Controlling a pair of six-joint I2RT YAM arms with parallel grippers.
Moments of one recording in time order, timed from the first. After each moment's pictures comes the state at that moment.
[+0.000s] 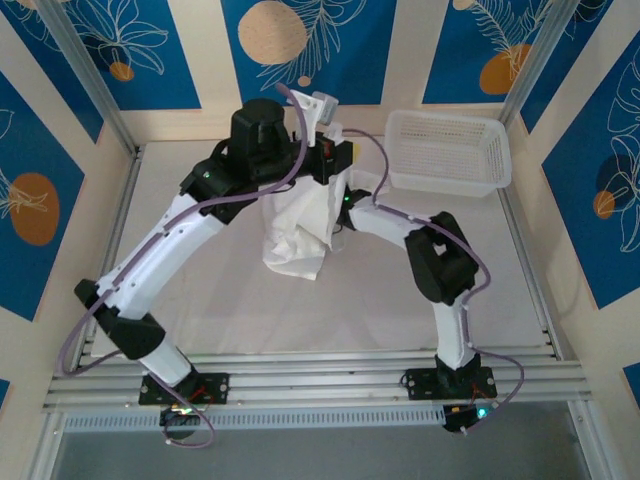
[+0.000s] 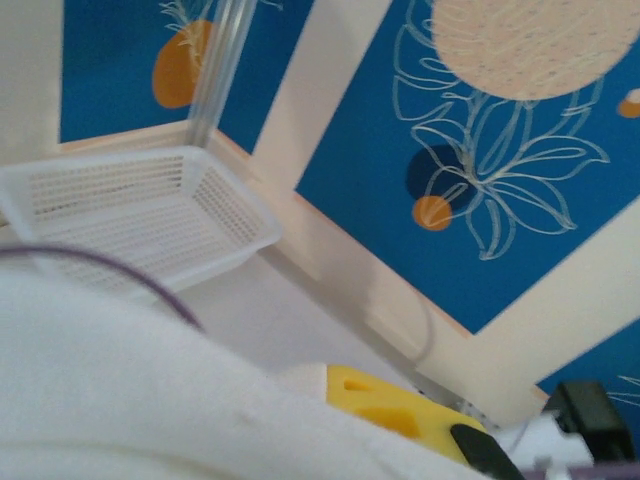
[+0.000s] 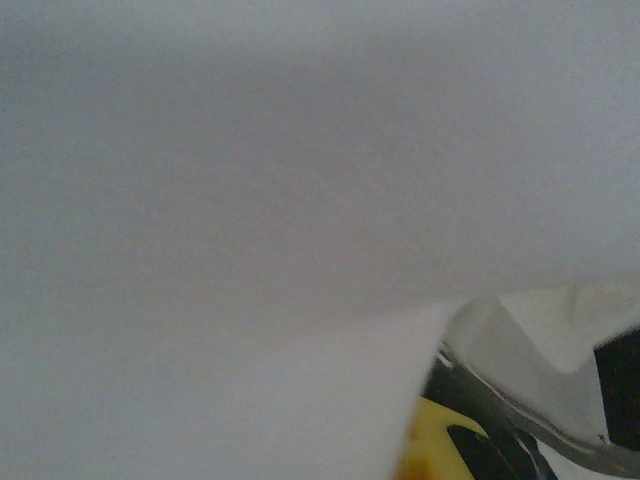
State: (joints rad) left arm -0.79 1.63 1.99 -0.57 0.31 -0.37; right arm 0.64 2.06 1.50 -0.08 -0.41 0.51
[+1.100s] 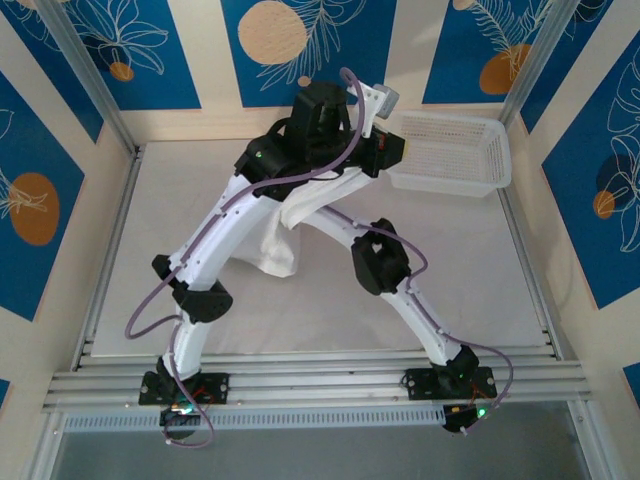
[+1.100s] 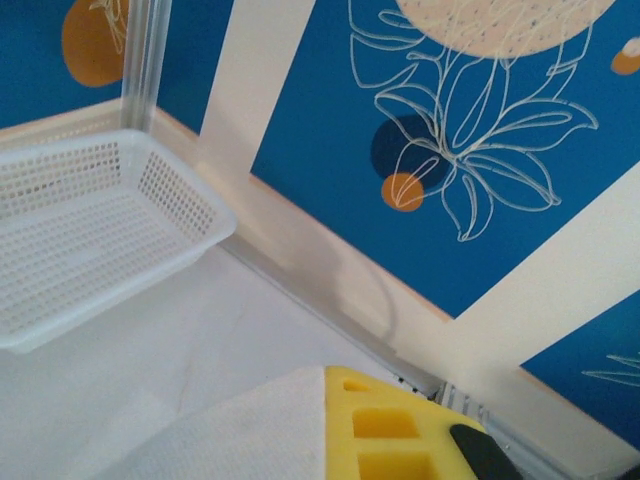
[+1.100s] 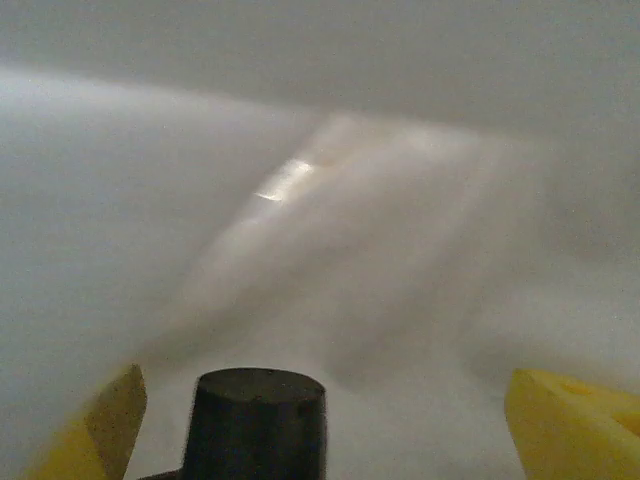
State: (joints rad) left arm -0.90 2.06 2.68 -0.89 0.31 -0.33; right arm 0.81 2.62 2.43 -0.77 -0.27 0.38
